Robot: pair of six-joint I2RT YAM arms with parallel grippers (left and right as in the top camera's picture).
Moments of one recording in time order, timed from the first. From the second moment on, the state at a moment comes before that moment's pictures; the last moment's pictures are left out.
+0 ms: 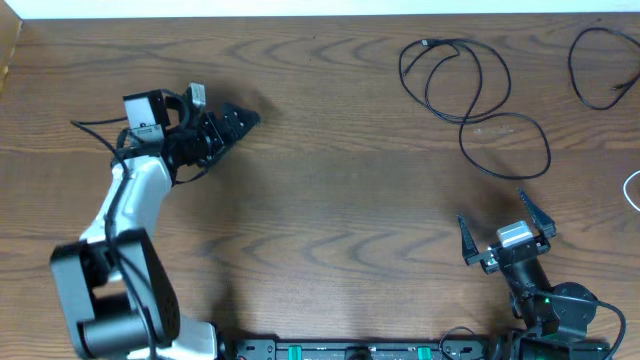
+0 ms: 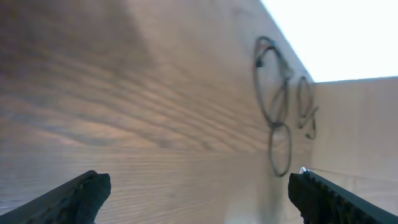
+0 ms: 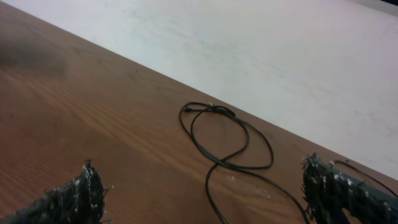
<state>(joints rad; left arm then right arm) 0.20 1.67 1.02 -0.27 0.83 -0.46 -0.20 0.01 0.01 -0.04 -0.53 -0.35</state>
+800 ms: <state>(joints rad) 0.32 0.97 1.02 -0.54 0.80 -0.22 -0.20 0.01 0.01 -0.04 -0.53 -0.35</state>
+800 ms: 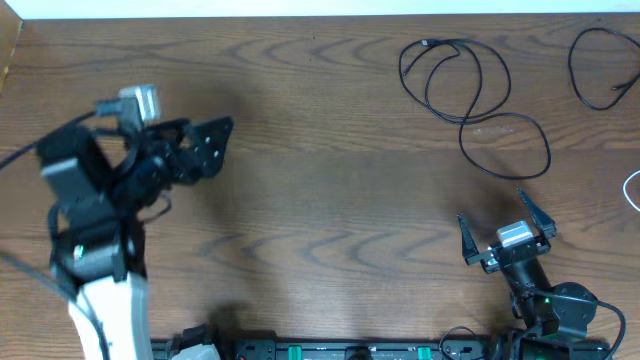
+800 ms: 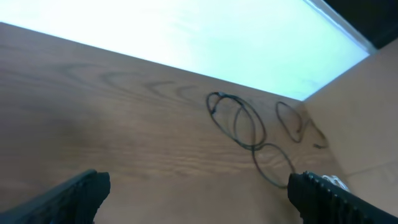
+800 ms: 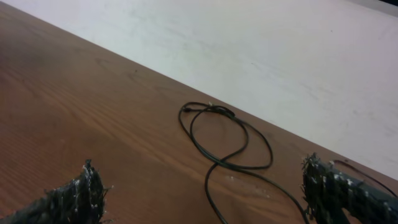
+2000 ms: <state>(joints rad) 0.48 0.49 1.02 -0.92 0.71 -0.10 -0.20 0.01 0.01 -0.04 -0.53 -0.35</state>
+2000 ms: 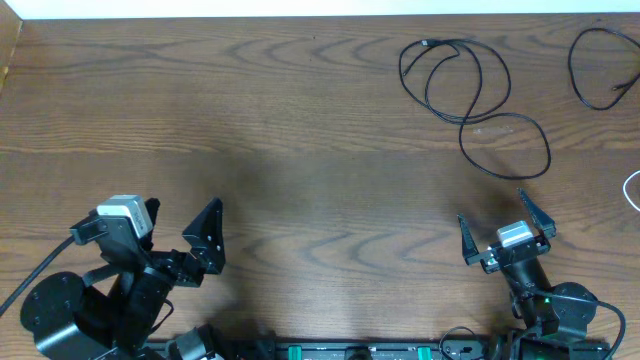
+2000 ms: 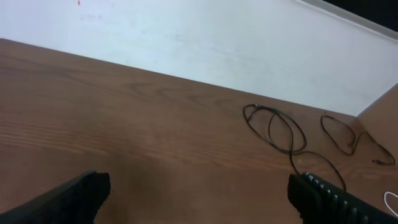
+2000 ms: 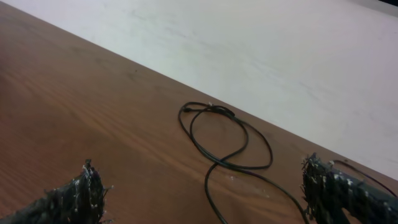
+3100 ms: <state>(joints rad) 0.09 0.02 0.35 -0.15 0.50 -0.19 -0.20 0.01 0.01 -0.04 -0.53 -0.35</state>
